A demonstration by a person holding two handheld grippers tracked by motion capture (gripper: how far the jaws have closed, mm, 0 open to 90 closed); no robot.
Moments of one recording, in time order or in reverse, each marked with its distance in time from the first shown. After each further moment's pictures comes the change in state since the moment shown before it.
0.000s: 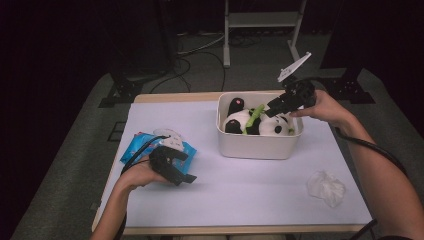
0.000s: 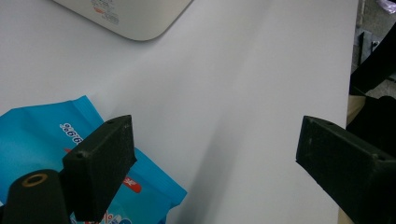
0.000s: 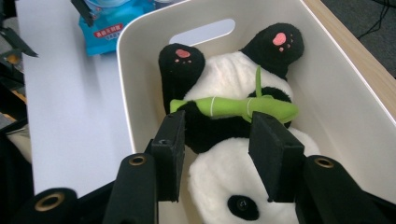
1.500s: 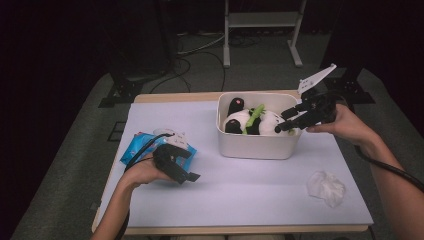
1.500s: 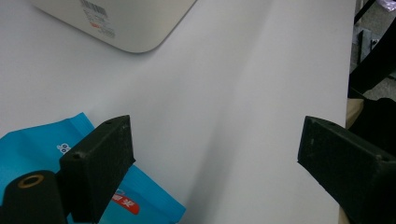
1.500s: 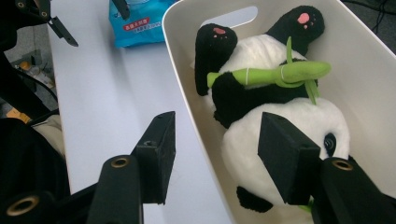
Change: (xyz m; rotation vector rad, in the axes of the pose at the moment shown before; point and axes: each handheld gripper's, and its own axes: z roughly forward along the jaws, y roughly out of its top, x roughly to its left) left arm -0.003 0.010 0.004 -0.002 -0.006 0.013; right arm 0.039 -0.039 -0.031 -0.054 -0.007 0.019
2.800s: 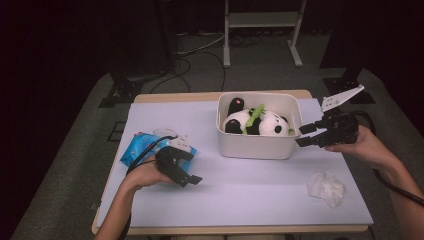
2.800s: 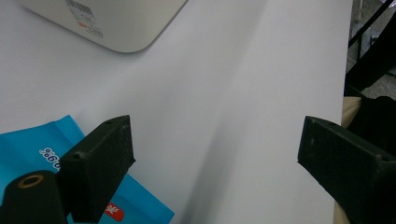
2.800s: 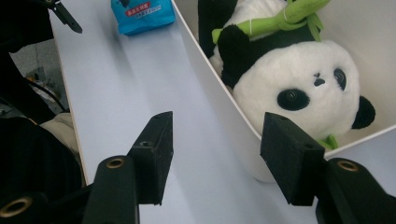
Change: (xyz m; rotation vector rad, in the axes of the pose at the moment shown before) left arm -0.007 0.002 0.004 0.012 -0.002 0.006; right arm 0.013 -0.063 -0.017 -0.057 -0.013 0.081
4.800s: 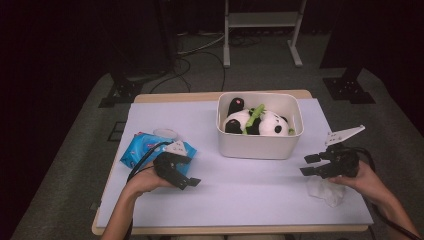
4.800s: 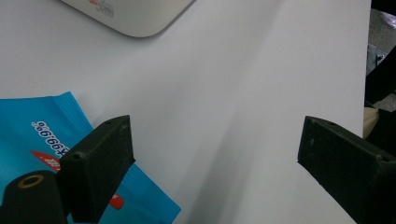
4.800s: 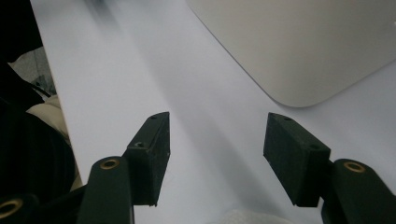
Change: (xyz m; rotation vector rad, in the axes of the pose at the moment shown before) left arm 0.005 -0.025 0.013 -0.058 0.025 -0.051; right arm 0.005 -0.096 0.037 -0.004 0.002 0.125
